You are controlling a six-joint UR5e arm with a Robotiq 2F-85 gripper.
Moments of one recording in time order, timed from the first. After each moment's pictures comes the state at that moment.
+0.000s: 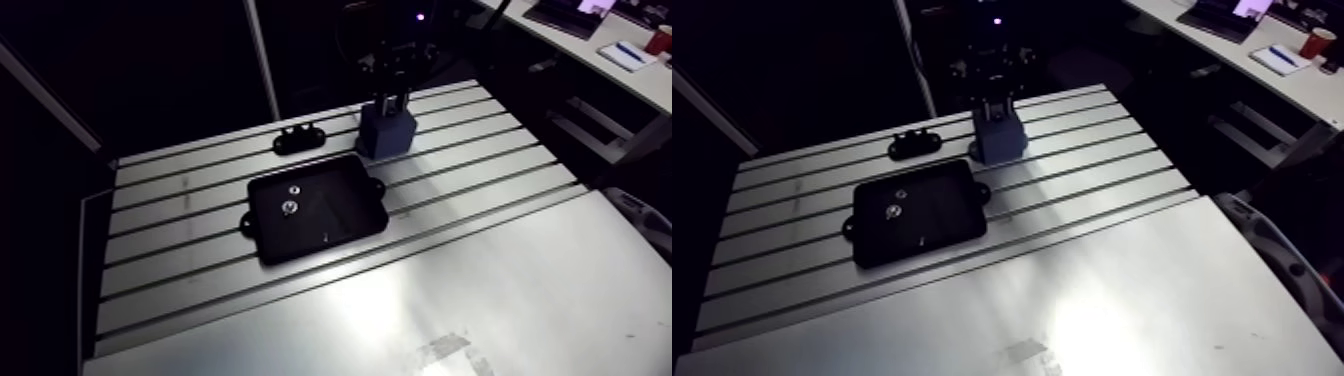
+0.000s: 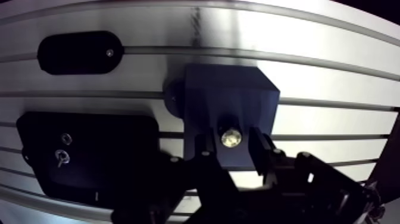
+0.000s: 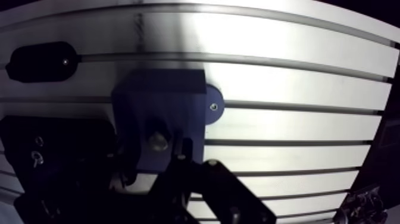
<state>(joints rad) -0.35 -1.07 1.59 -1.99 -1.61 -1.97</state>
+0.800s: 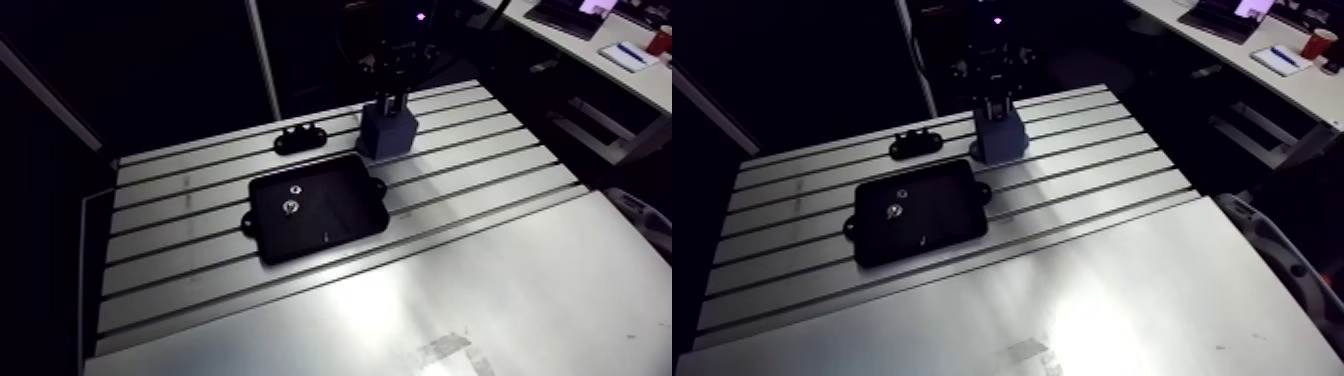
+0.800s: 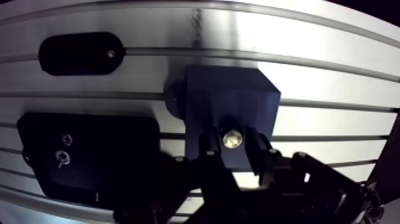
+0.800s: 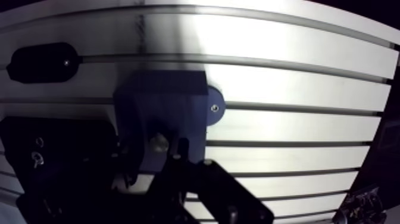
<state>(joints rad) -0.34 -1.07 1.59 -2.00 -1.61 -1.97</state>
